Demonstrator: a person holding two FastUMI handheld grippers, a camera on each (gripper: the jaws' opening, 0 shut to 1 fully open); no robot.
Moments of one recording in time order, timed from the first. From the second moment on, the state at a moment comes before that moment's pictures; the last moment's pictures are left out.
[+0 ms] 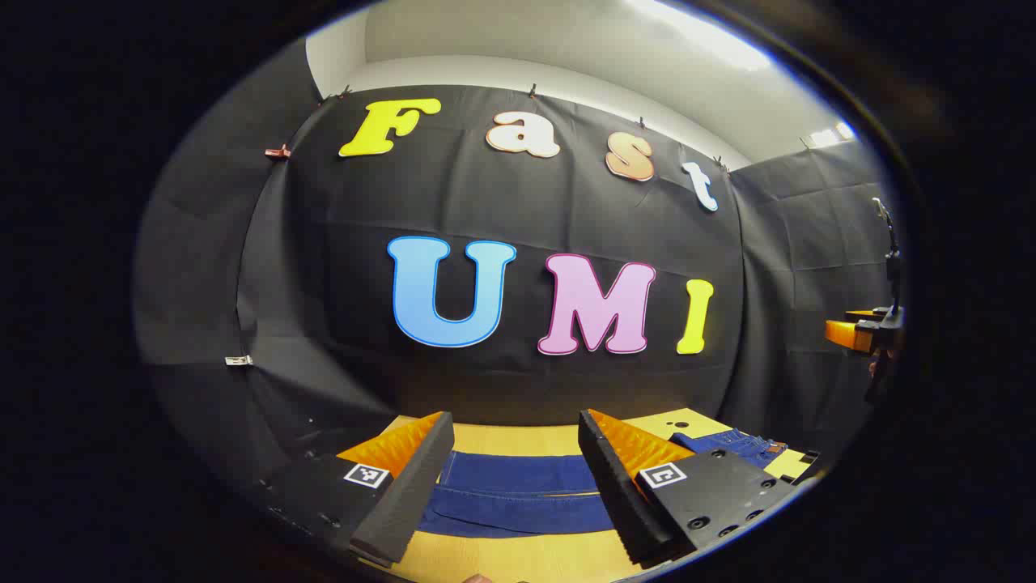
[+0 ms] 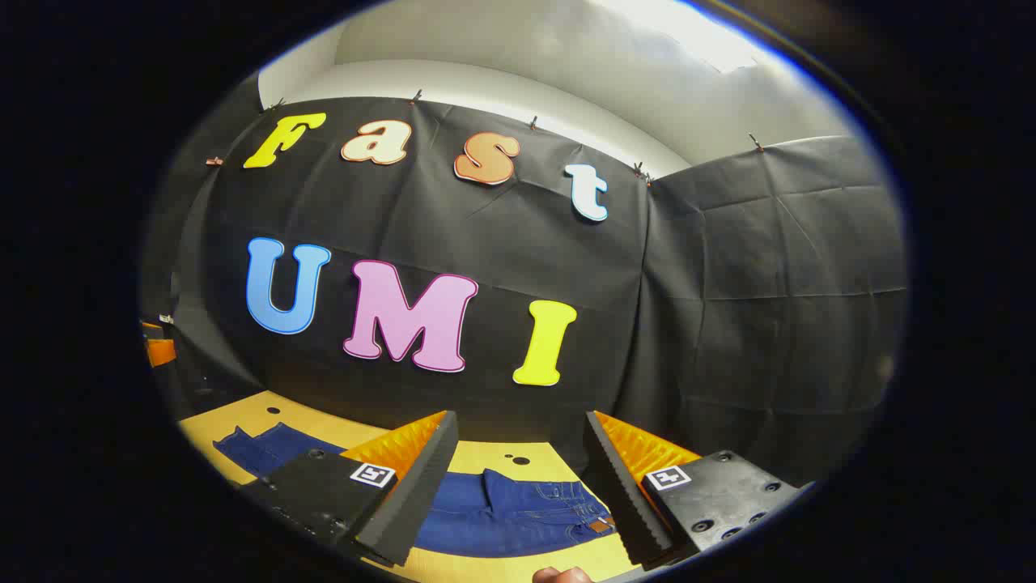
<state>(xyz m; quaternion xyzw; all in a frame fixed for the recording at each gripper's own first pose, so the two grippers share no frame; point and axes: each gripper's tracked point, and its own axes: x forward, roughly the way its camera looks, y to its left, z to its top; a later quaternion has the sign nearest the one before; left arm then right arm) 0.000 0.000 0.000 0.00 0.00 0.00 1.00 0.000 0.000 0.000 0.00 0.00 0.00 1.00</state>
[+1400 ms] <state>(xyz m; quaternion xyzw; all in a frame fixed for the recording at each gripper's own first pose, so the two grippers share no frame) 0.023 0.004 -0.031 0.06 0.03 -0.04 1.00 0.014 -0.035 -0.025 -0.09 0.01 -0.01 1.00</state>
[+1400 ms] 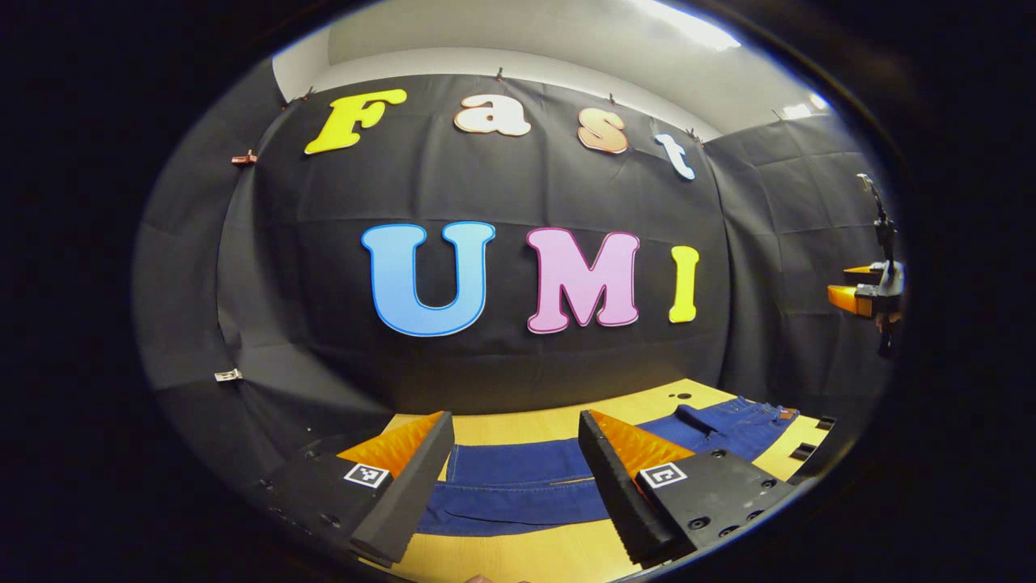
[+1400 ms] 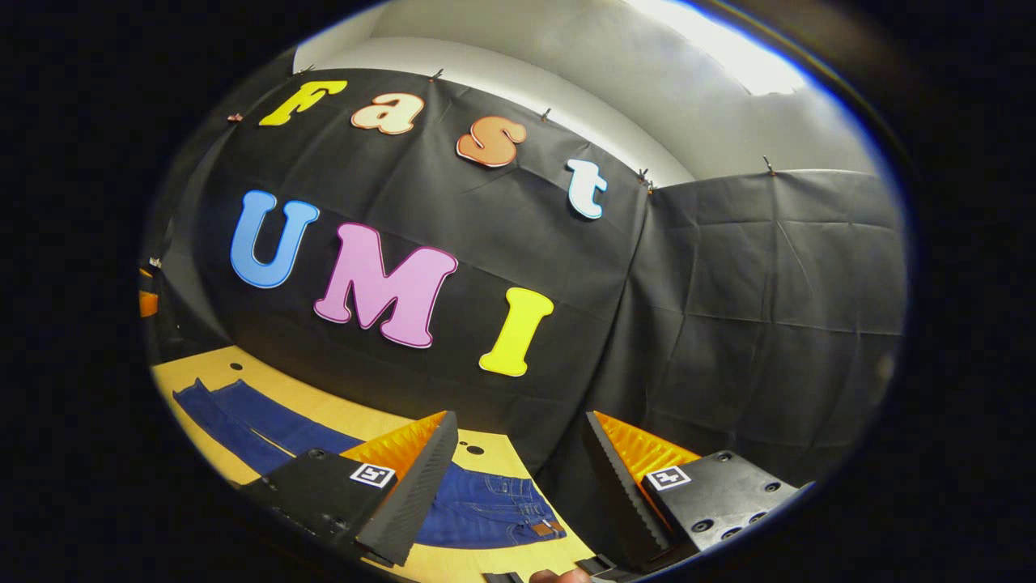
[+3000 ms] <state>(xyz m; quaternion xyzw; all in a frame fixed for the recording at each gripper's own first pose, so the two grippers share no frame) 0.106 0.138 -0.378 0.57 0.37 -0.38 0.63 0.061 -0.108 -0.438 -0.56 0.28 0.37 0.69</state>
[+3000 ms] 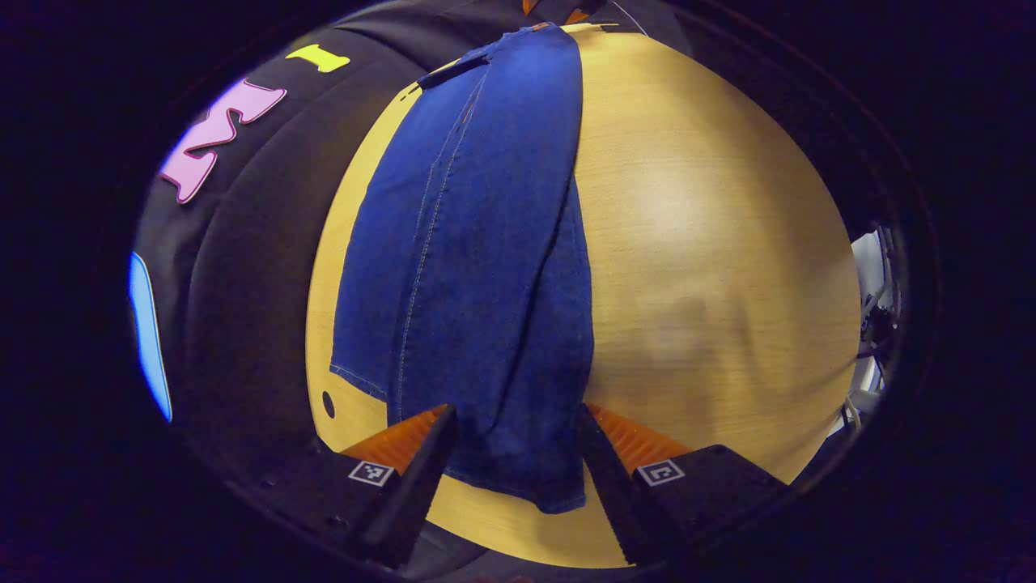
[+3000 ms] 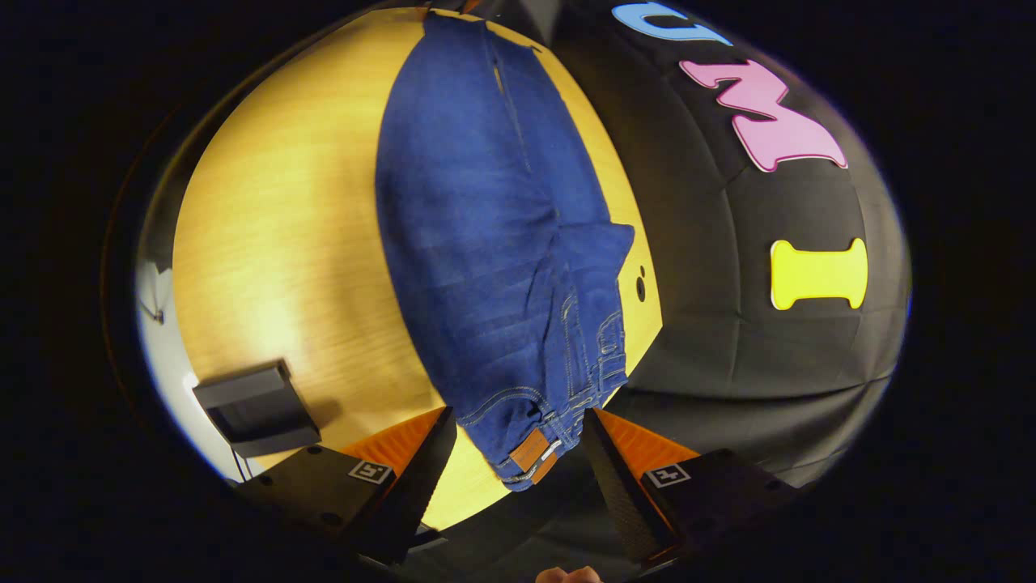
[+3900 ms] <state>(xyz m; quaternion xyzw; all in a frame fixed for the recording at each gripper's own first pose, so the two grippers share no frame) 0.145 0.121 -0.396 0.58 0.37 -0.35 0.64 0.076 -0.137 -0.501 -0.61 0.33 0.35 0.63</state>
